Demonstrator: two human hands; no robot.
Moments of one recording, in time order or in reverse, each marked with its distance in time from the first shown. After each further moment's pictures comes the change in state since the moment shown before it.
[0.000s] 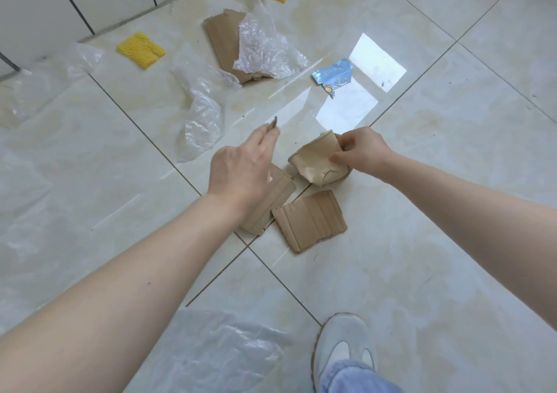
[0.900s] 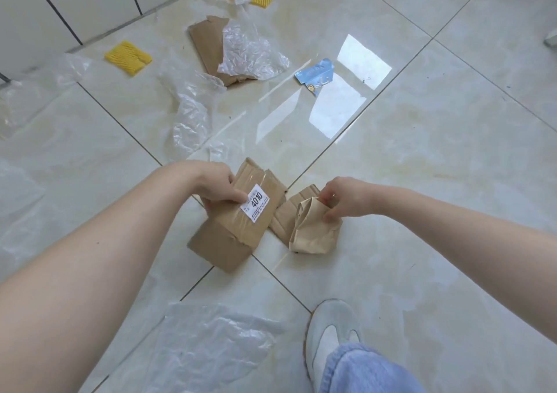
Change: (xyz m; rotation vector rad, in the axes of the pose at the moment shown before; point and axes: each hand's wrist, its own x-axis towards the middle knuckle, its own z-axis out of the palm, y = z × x) left_hand 0.011 -0.031 -0.020 -0.197 -1.010 -0.214; right_hand -0.060 0.029 0.021 -0.296 -0.503 -0.136
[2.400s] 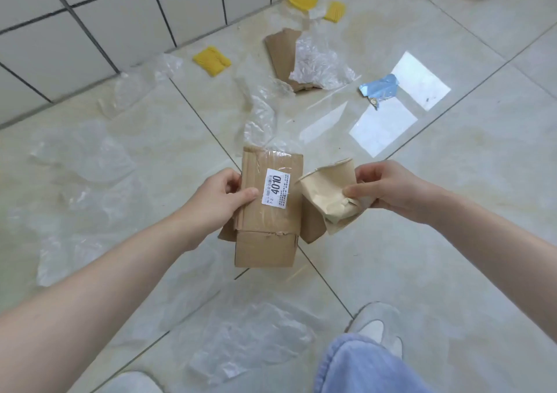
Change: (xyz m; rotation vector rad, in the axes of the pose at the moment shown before) left_hand -0.076 -0.077 0.065 -1.047 0.535 0.100; right_hand -0.022 -0.074 -0.018 0.833 0.068 -0.123
